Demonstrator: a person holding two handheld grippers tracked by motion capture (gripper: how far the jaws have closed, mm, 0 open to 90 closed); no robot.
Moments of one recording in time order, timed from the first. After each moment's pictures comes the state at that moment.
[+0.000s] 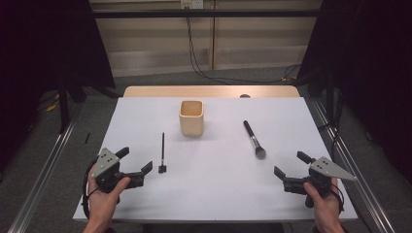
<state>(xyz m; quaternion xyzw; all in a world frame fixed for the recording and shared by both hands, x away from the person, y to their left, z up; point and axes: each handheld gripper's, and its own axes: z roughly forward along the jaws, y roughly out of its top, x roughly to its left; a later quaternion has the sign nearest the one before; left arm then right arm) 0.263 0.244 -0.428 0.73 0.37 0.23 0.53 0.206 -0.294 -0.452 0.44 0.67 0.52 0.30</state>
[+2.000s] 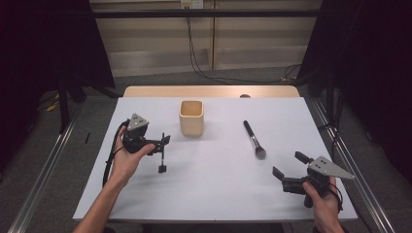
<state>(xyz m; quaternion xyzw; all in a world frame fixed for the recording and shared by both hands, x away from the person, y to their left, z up) 0.361 0.193 -0.415 0.79 0.39 0.21 0.43 0.209 -0.292 -0.453 0.44 0.67 0.52 0.29</state>
